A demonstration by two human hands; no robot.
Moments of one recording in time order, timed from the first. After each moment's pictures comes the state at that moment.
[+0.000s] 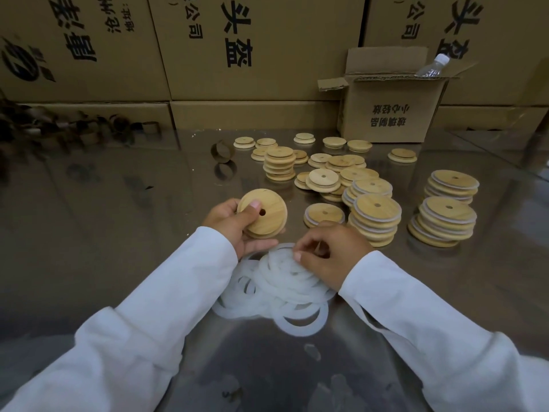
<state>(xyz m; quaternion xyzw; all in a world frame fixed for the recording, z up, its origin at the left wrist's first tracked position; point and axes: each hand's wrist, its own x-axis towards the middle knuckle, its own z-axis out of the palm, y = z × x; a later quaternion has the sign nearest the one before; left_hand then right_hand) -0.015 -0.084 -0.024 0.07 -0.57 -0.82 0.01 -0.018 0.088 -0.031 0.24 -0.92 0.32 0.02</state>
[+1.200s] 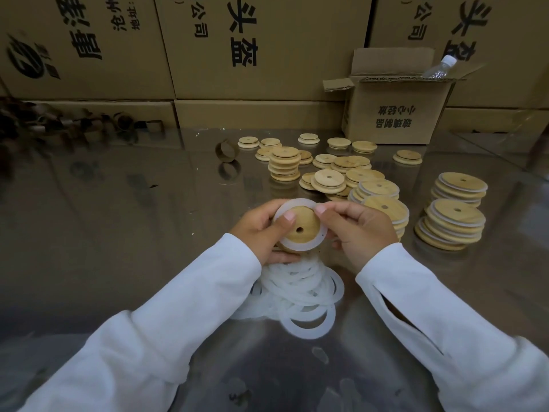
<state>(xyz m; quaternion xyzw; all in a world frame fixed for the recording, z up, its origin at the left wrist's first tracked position) 0.001 -0.065 -0.026 -0.08 -0.68 -0.73 0.01 -0.015 0.078 -0.017 0.07 -0.68 0.72 0.05</state>
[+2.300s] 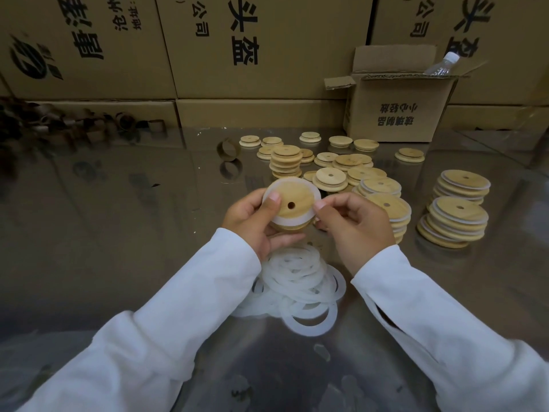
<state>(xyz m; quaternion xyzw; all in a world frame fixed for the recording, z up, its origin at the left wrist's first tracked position) -0.001 -0.063 -0.022 -0.04 -0.55 -0.83 0.06 -0.011 0.070 -0.018 0.09 -0.71 0.69 0.12</state>
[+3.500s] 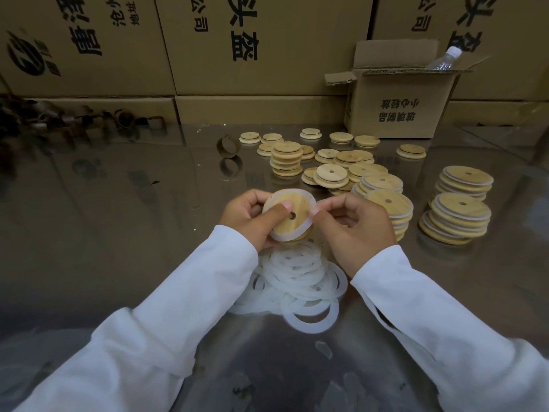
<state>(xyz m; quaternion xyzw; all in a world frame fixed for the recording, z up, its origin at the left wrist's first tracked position) -0.006 -0.068 -0.027 0.02 -0.66 -0.74 0.12 -0.012 0.074 -0.027 0.10 -0.76 0.62 0.15</state>
